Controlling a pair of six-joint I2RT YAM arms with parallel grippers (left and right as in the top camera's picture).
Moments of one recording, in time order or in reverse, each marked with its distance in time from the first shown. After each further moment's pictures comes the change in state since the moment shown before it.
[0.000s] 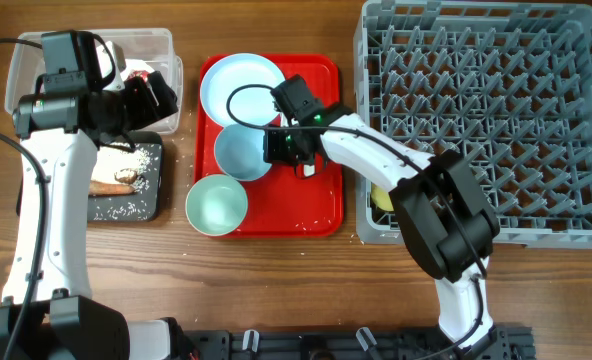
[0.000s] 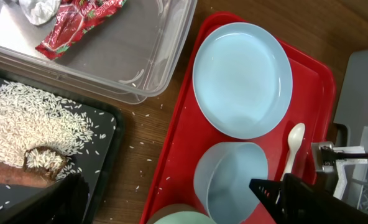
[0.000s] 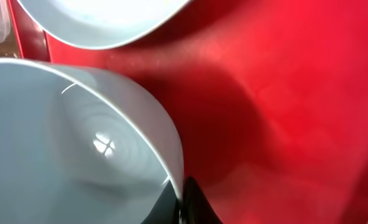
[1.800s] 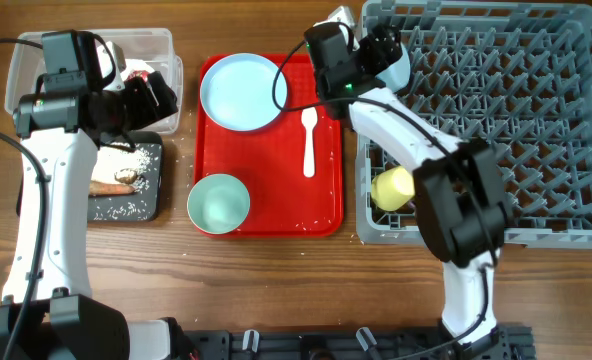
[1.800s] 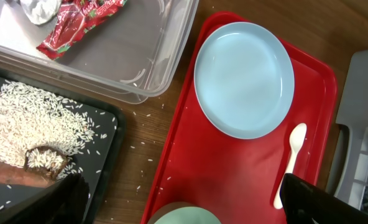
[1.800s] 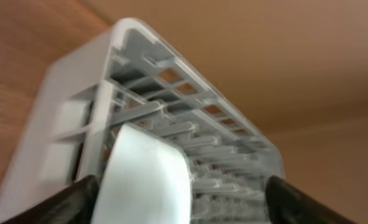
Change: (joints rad) left arm 0.000 0.003 0.000 0.000 -0.003 0.000; right arm -0.147 0.006 0.097 0.347 1.247 -1.118
